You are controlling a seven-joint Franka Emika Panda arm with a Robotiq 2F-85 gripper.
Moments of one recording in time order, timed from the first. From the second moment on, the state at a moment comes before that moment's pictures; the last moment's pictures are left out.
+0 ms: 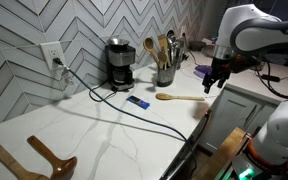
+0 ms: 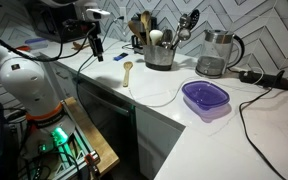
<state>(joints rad) -0.04 -0.92 0.08 -2.75 -0.01 1.82 0.18</state>
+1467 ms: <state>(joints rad) -0.12 -0.80 -0.03 -2.55 -0.08 1.82 0.11</state>
